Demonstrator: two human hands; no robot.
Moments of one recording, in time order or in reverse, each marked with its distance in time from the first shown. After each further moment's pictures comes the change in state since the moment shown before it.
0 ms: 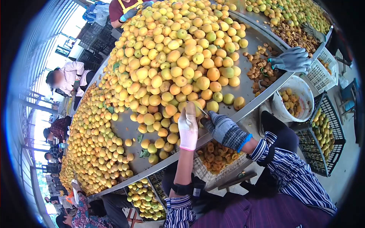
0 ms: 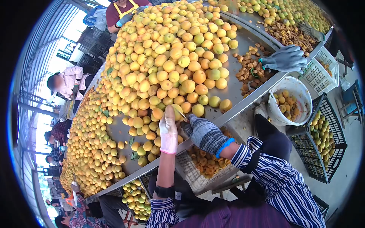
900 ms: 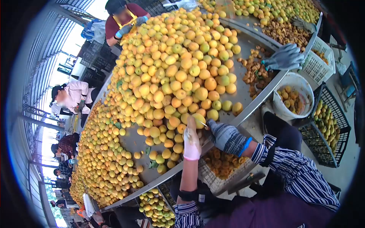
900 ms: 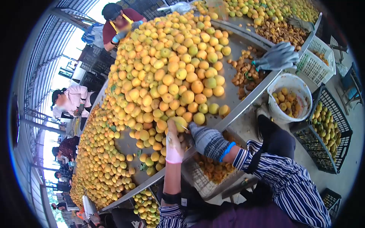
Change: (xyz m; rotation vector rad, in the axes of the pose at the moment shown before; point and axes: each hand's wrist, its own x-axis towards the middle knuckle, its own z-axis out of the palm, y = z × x) left_hand -0.007 -0.026 -0.014 -0.325 -0.219 -0.037; right_hand -0.010 0.009 0.000 -0.041 0.059 -0.113
